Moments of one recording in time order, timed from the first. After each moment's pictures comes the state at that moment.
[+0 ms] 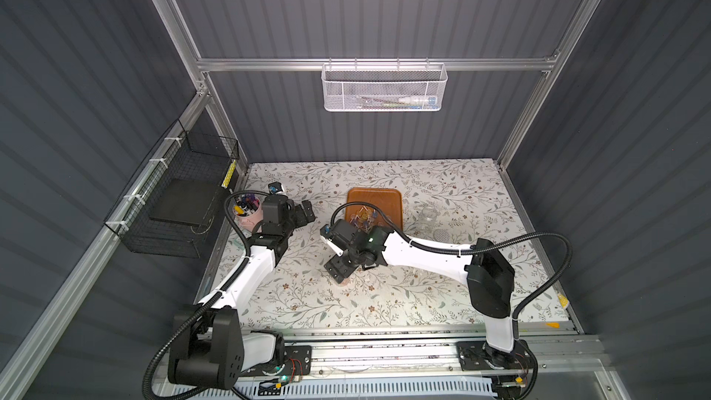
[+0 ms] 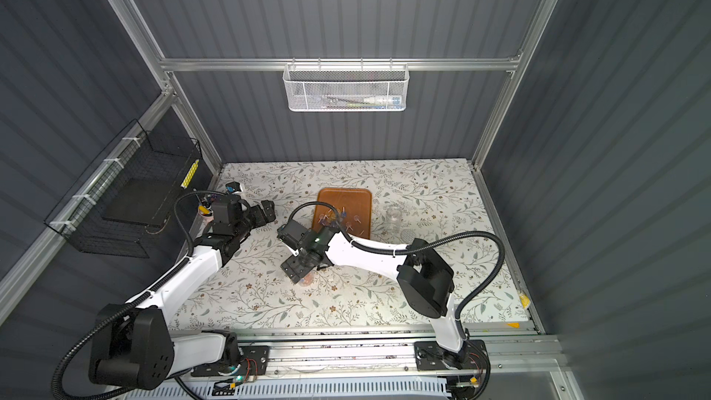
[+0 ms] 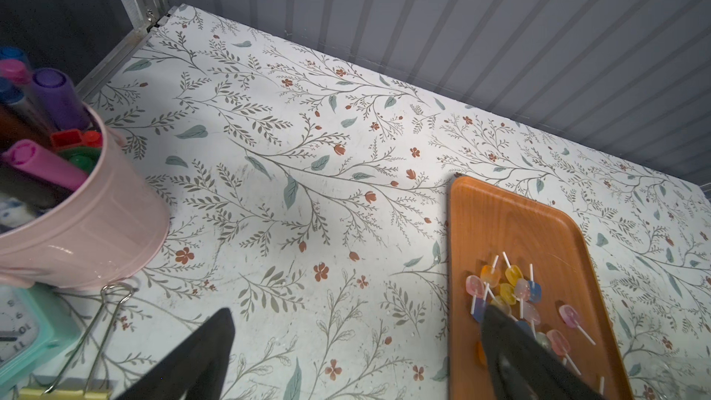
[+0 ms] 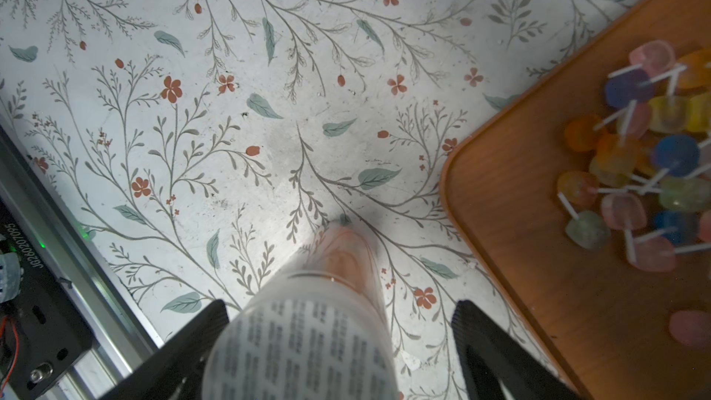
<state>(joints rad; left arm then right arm) -0.16 1.28 0.80 -0.04 -0.04 -0.36 1.10 1.99 1.62 -0.69 0.05 0.22</state>
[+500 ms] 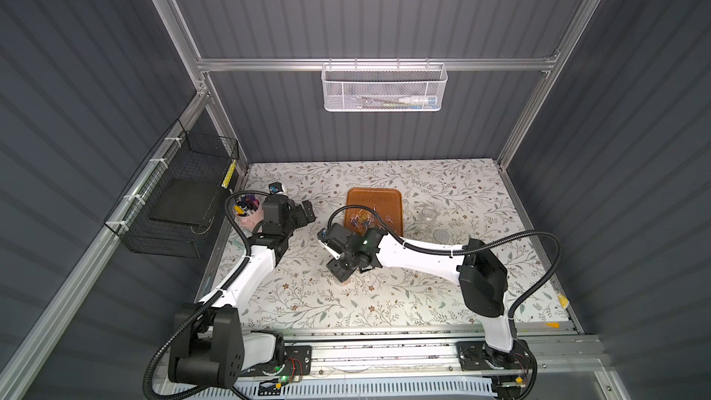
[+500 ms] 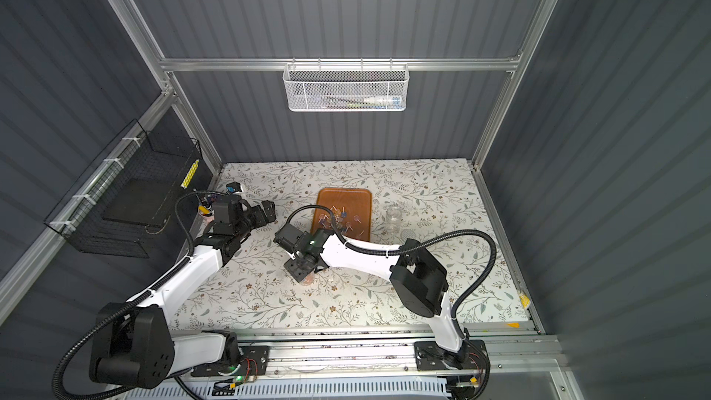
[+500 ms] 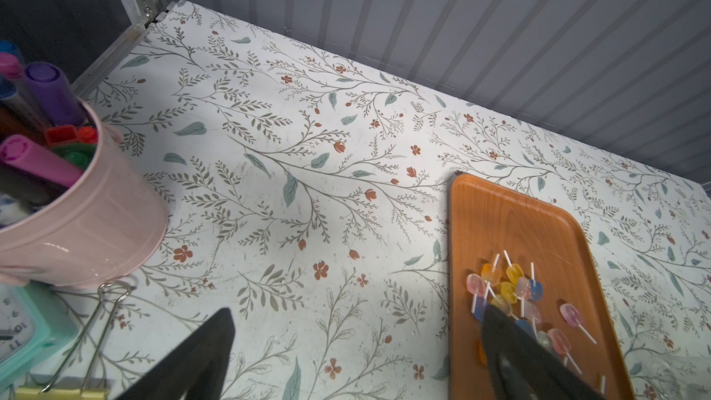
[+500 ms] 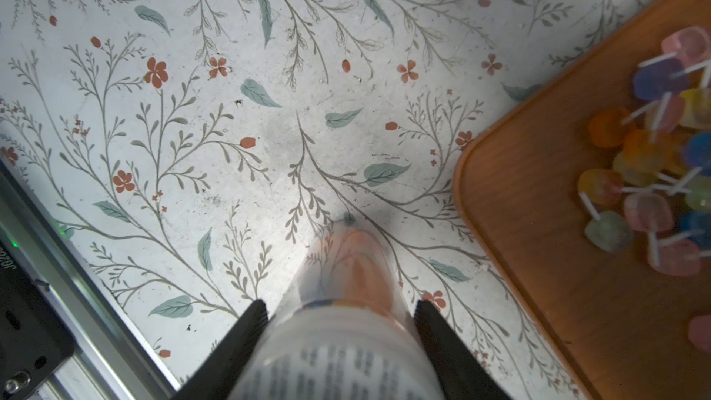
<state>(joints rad) -0.16 1.28 0.80 -0.04 -0.04 -0.36 1.11 2.02 1.64 -0.71 0.05 0.23</state>
